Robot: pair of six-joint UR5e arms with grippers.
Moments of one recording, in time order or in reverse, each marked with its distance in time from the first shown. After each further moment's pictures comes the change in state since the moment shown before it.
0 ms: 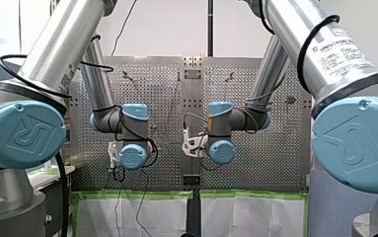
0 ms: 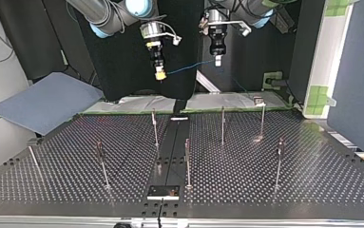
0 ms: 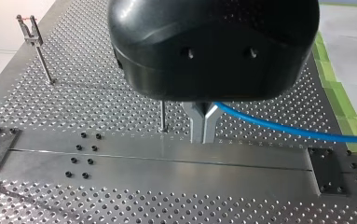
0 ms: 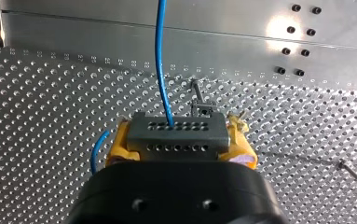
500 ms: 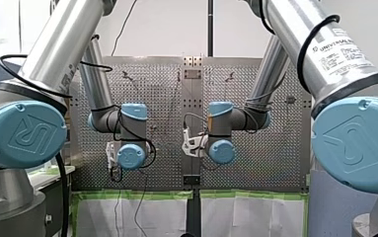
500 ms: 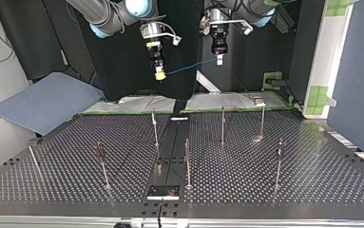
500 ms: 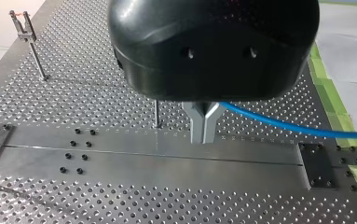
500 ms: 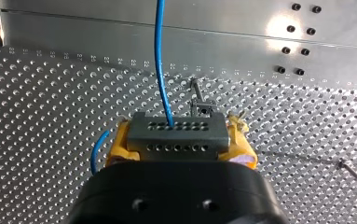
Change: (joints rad) left arm 0.009 0.006 -0.012 -0.014 0.000 0.005; right arm -0.001 -0.002 0.000 0.002 0.000 0.000
